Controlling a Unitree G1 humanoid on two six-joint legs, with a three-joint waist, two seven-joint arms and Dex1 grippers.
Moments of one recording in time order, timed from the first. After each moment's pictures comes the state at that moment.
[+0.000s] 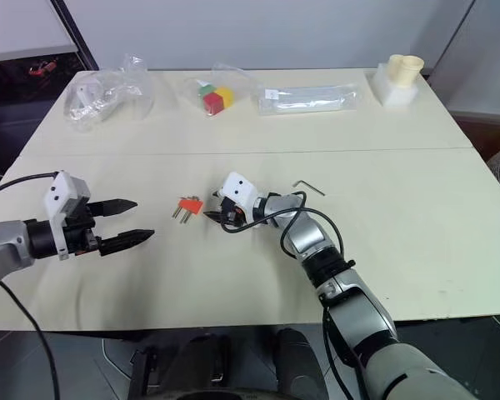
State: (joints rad) left arm -0.04 0.91 0.33 -0.35 -0.63 0.69 -0.93; right arm -0.76 -0.13 0.35 0.55 0.01 0.07 0.80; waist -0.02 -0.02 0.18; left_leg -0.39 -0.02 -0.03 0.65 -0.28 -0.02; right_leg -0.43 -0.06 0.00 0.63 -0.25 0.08
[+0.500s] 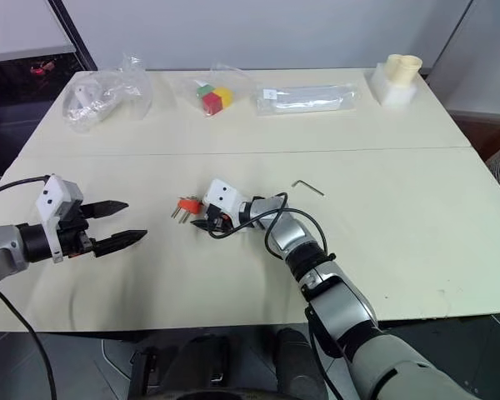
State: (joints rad) left arm -0.02 0.91 0.33 -0.34 -0.62 0.66 -0.91; right arm -0.81 -0.05 0.35 0.74 -0.03 -0.04 0.84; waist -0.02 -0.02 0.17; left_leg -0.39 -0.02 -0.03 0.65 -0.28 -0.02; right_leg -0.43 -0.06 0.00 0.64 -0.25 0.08
